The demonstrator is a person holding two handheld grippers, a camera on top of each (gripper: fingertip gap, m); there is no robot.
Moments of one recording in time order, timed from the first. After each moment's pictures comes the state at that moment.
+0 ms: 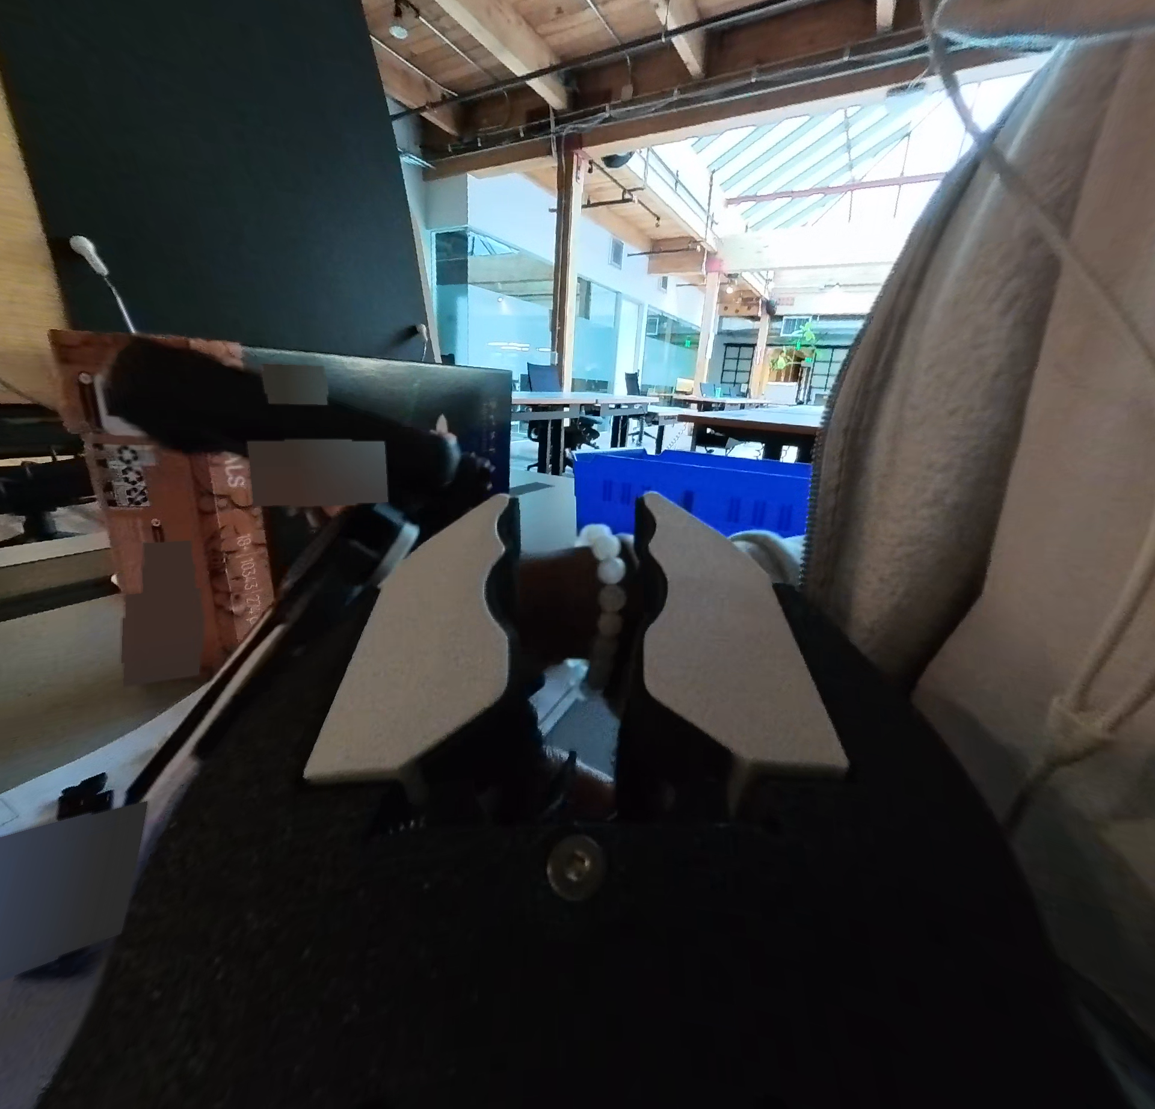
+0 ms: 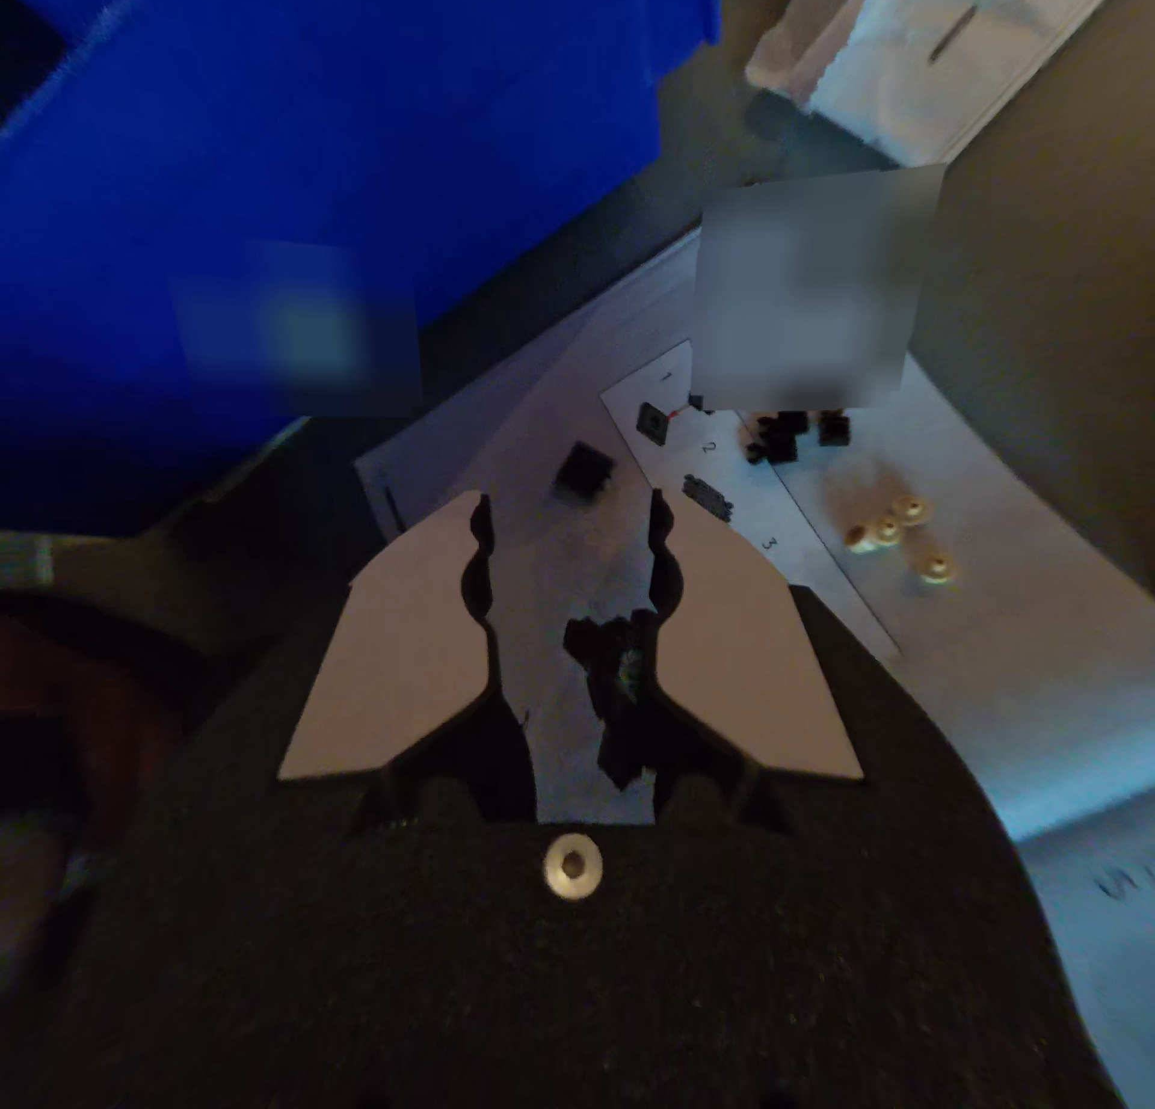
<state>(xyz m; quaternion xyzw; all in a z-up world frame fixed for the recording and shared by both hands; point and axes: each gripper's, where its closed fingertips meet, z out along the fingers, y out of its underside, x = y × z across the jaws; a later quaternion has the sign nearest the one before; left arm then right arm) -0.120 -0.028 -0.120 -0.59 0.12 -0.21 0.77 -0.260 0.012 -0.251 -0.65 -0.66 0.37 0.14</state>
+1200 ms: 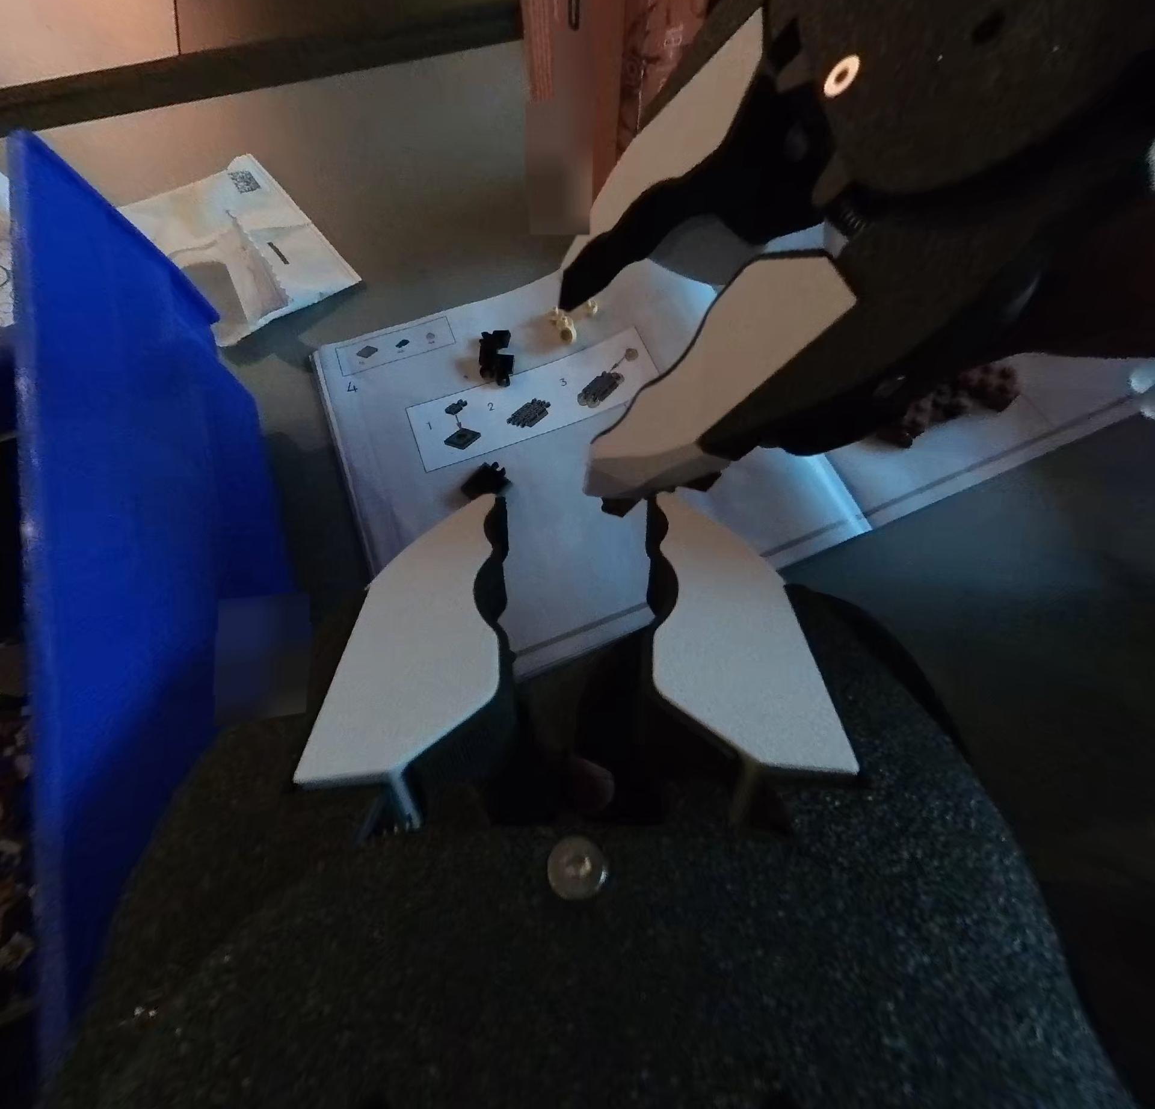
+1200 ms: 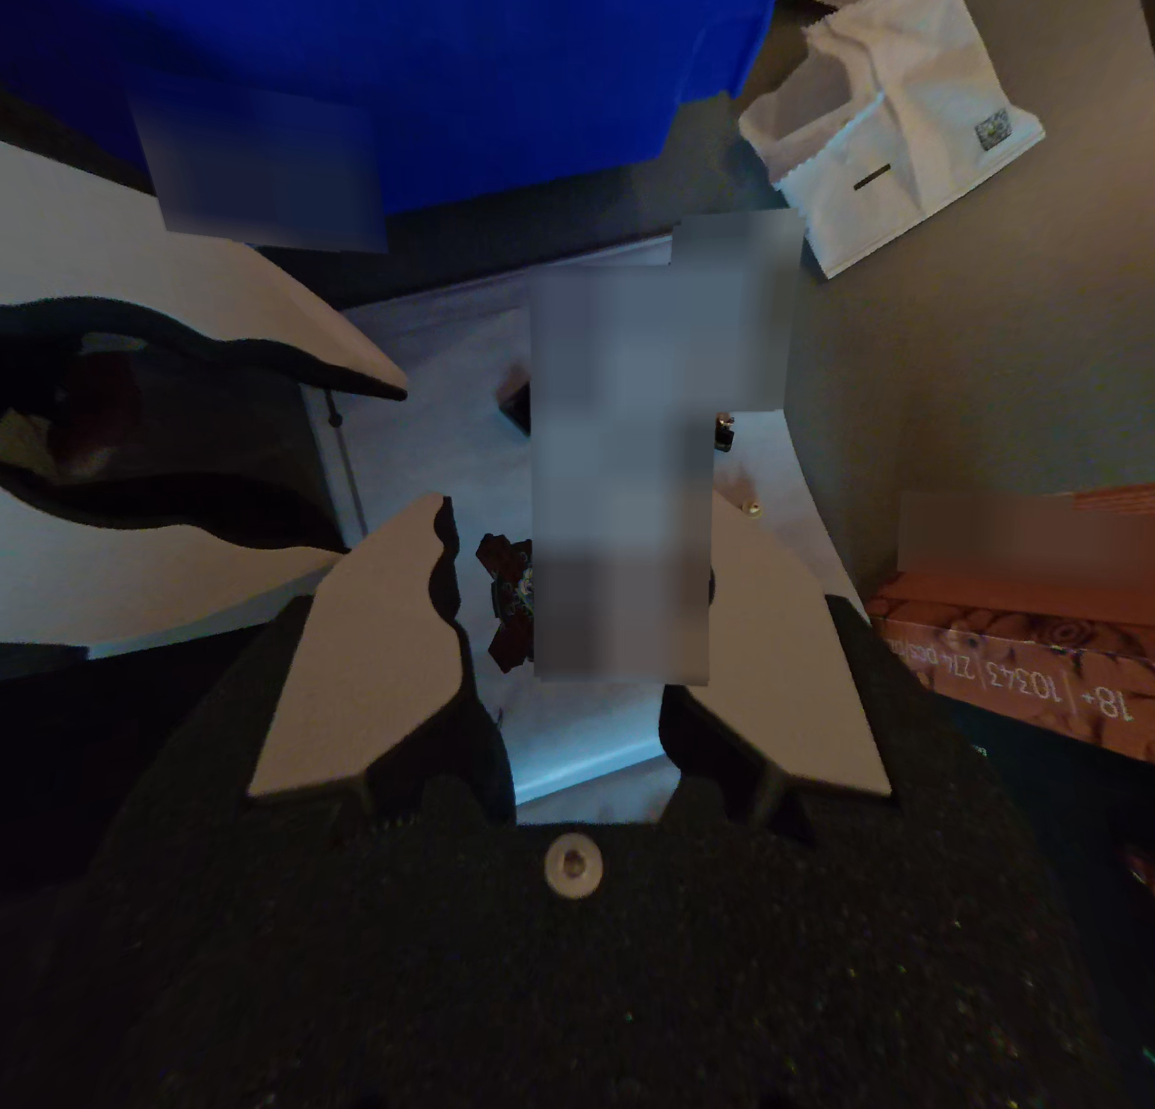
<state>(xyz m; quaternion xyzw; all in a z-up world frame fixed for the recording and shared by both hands) -0.229 -0.007 -0.214 -0.89 -0.10 0.05 0.44 -0.242 0.035 -0.229 -0.54 -0.78 0.24 0.21</state>
